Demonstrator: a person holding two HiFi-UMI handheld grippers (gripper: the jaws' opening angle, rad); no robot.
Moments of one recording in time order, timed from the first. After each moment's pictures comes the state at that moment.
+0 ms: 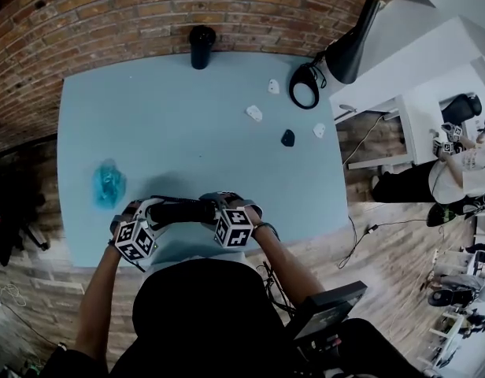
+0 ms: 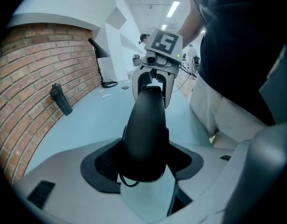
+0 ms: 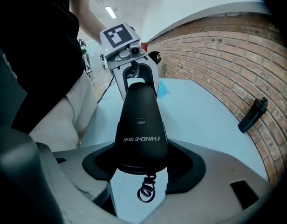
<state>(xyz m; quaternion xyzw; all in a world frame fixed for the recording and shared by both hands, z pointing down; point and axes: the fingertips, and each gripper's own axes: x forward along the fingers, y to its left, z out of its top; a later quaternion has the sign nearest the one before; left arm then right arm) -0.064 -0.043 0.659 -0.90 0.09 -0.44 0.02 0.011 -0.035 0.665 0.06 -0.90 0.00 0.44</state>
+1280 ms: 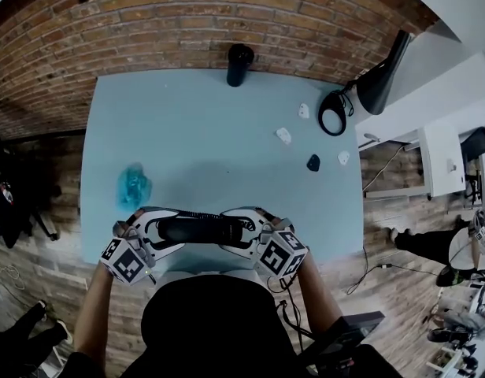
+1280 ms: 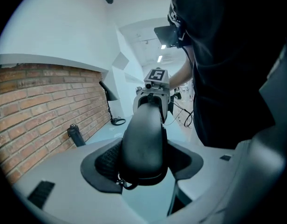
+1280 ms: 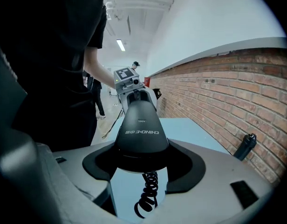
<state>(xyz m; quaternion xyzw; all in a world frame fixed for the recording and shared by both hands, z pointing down) -0.070 -0.044 0.492 -0.96 0.10 -0.25 0.07 -0.006 -0.039 0.497 0.04 -0.96 -0.03 0.26</state>
